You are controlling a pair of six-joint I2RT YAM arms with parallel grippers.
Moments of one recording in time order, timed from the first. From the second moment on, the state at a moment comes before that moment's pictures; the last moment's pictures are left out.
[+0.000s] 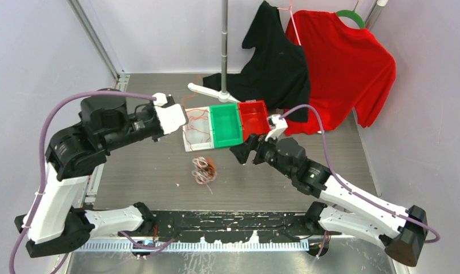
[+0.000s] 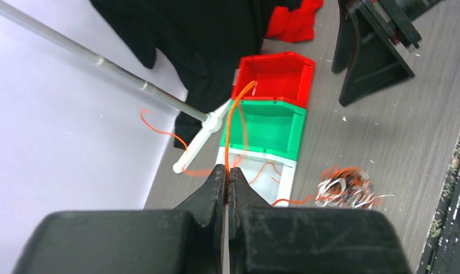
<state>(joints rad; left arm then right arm) -0.82 1.13 1.85 -1.06 0.11 0.64 0.88 0.82 0.65 -0.07 0.19 0.65</state>
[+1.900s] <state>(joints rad) -0.64 1.29 1.43 -0.50 -0.24 0.65 1.13 0.70 0.49 -0.02 0.58 0.64</state>
